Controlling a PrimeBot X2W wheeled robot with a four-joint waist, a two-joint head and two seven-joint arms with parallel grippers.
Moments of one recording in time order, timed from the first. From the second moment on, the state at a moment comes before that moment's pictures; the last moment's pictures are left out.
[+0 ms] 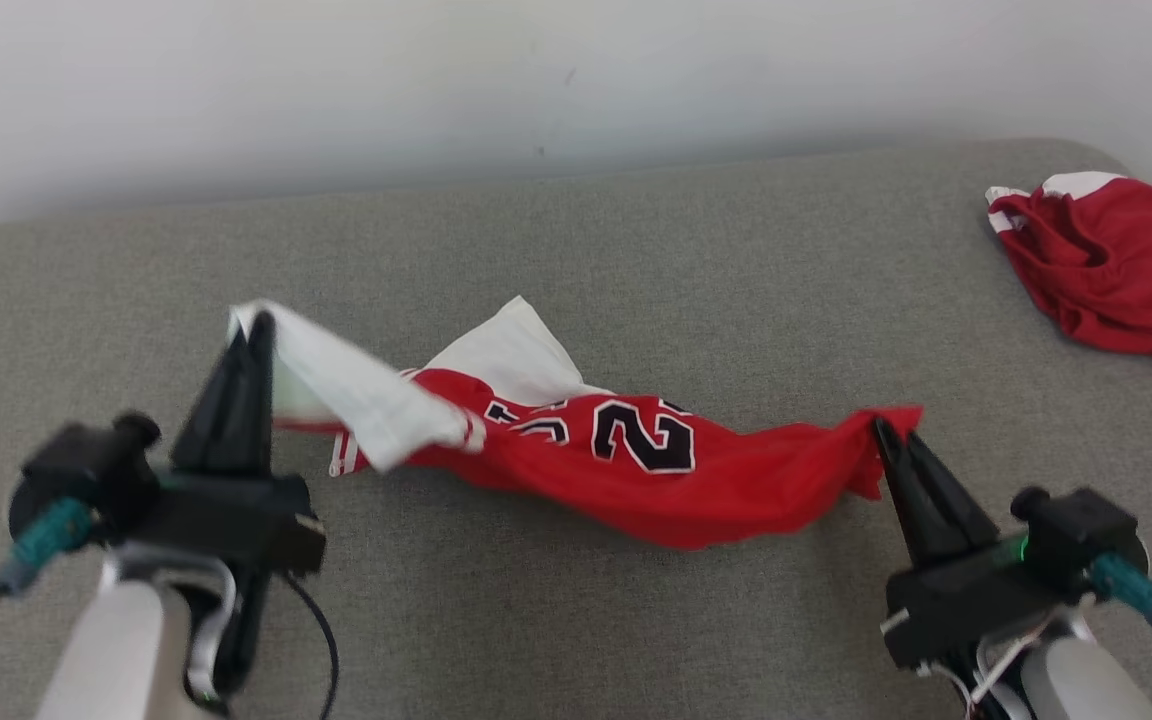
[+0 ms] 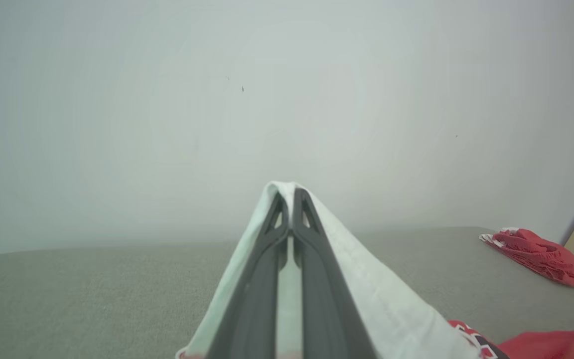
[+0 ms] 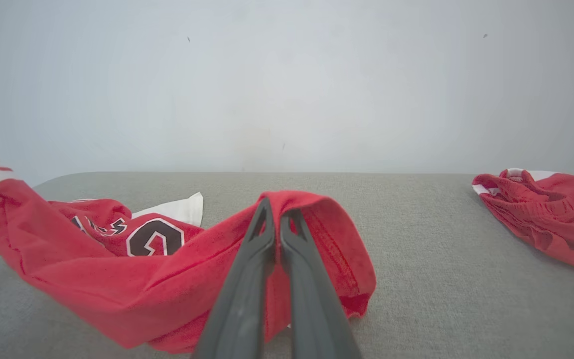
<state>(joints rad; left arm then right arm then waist) -0.30 0.16 -0.11 0.17 -0.37 -0.13 -0.17 -0.10 -0.29 0.17 0.10 0.32 0.13 -0.16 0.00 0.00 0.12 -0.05</state>
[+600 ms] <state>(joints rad) -1.43 0.37 -0.27 0.46 -0.50 -0.13 0.03 -1.21 -0.41 0.28 0.43 0.62 0.13 0.03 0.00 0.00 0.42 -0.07</state>
